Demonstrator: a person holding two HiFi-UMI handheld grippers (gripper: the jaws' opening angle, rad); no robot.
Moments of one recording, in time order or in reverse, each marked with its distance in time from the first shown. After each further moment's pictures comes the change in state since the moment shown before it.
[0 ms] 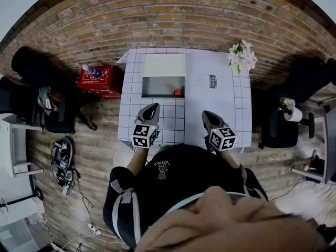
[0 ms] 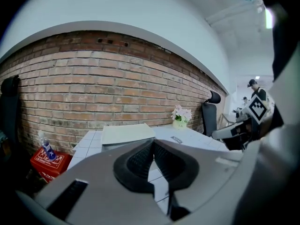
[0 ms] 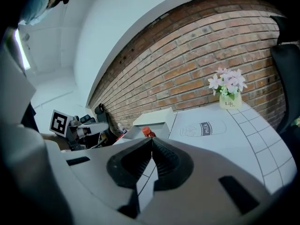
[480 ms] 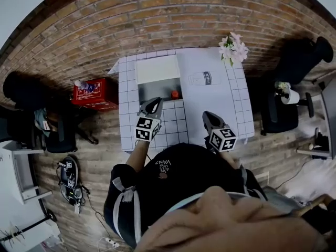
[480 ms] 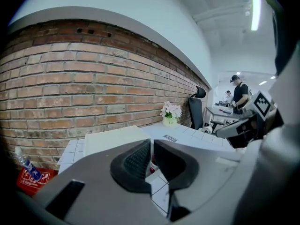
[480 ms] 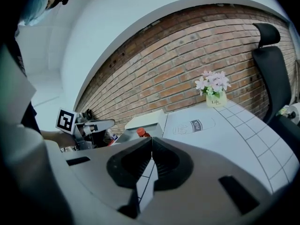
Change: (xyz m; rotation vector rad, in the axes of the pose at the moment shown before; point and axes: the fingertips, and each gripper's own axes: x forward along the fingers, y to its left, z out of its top) left arm 0.050 0.002 0.012 0.134 0.037 -0.197; right arm -0.008 0.002 -0.010 0.076 -0.066 -0.149
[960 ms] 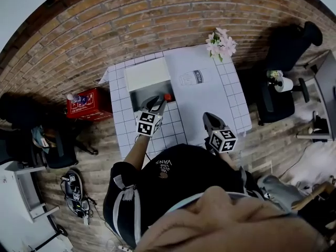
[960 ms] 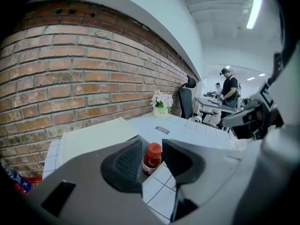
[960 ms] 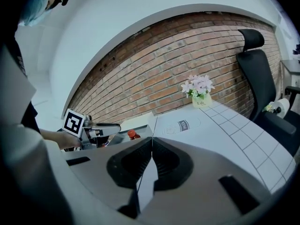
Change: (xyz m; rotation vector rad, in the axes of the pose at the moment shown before) left arm 0.054 -0.017 -0.014 0.048 0.124 -0.145; right arm -0.021 -0.020 -0.002 0.060 -0.048 -0.120
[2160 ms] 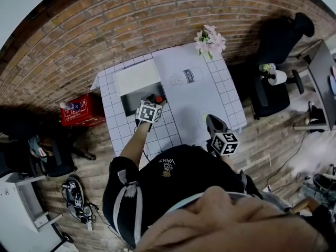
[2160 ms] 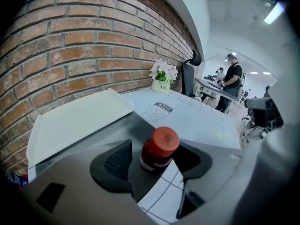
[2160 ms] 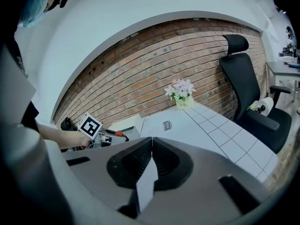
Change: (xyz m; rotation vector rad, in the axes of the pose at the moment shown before) left arm 0.079 0.005 -0.053 -0.035 0.314 -0.052; right arm -0.034 -0.044 -0.001 0.052 -0.030 -0.129
